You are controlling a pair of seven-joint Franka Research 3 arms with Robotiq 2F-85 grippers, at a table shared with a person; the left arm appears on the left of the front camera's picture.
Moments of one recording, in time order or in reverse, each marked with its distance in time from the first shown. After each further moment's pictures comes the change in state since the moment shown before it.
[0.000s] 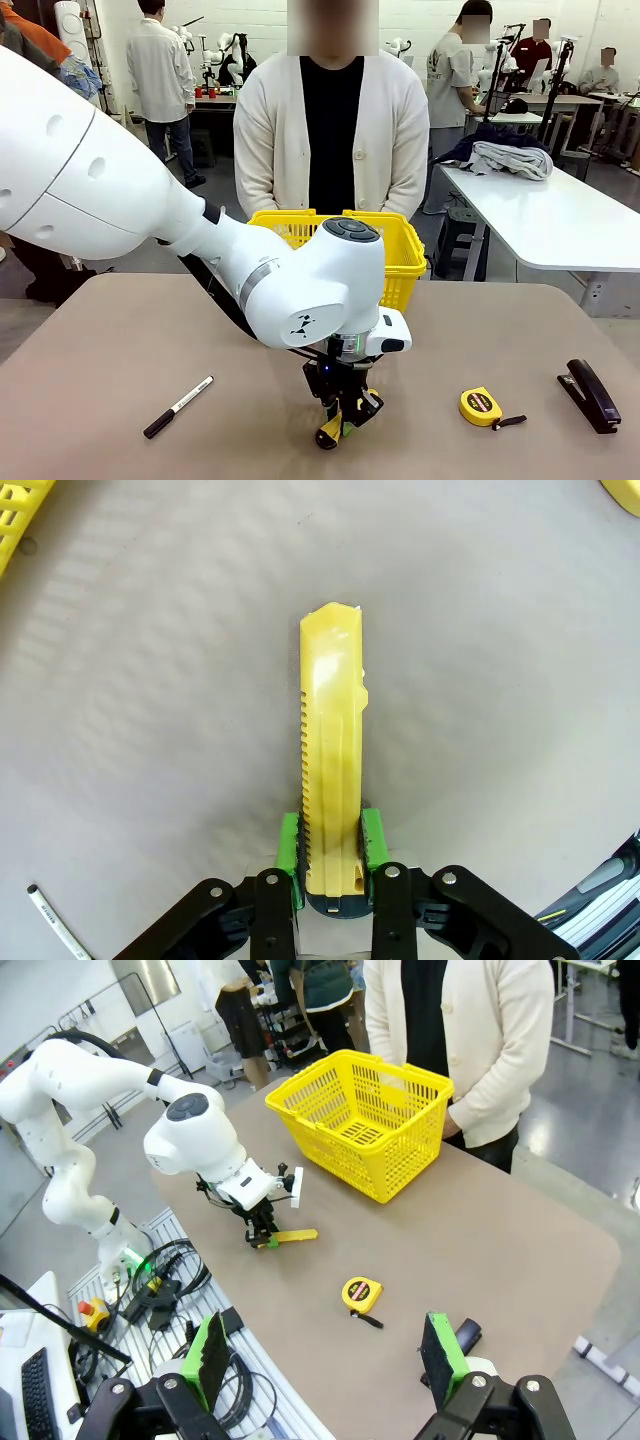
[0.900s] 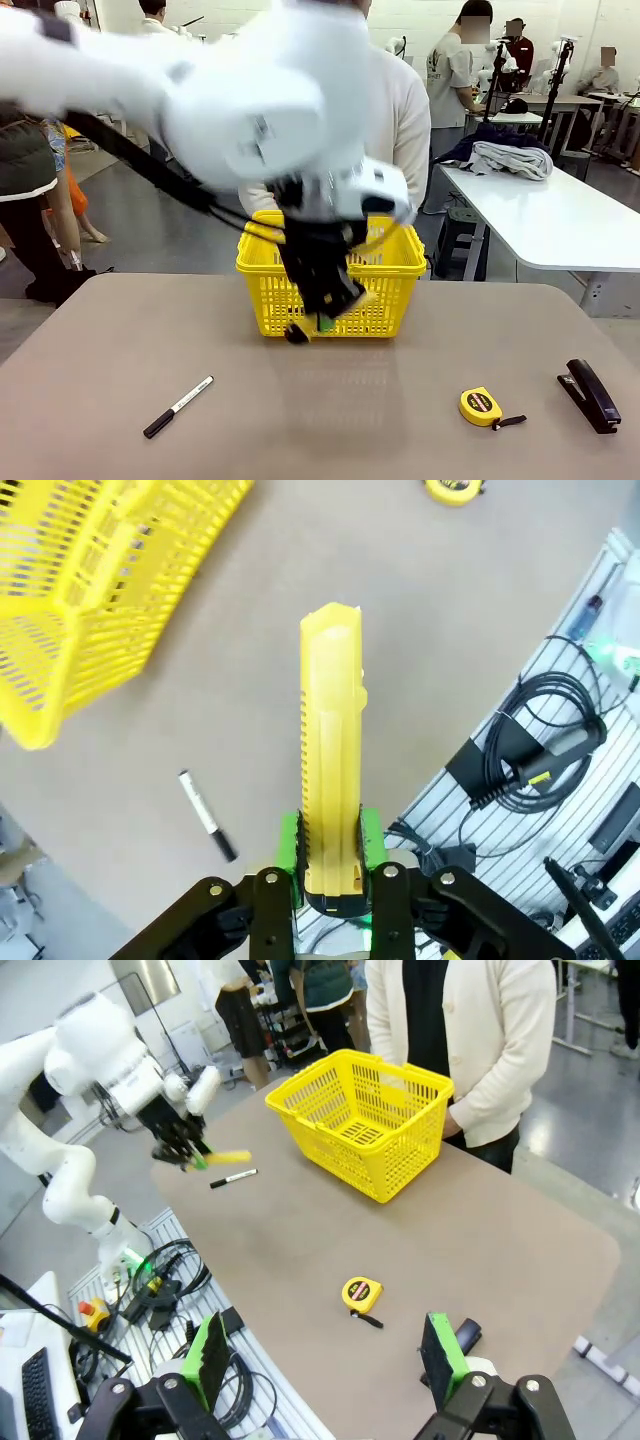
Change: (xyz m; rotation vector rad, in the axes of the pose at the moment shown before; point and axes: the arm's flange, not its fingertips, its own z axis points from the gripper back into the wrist) left arm -0.061 0.011 0.251 0.063 -0.105 -0.204; right arm 0.000 0.000 0.000 0.000 0.000 -0.001
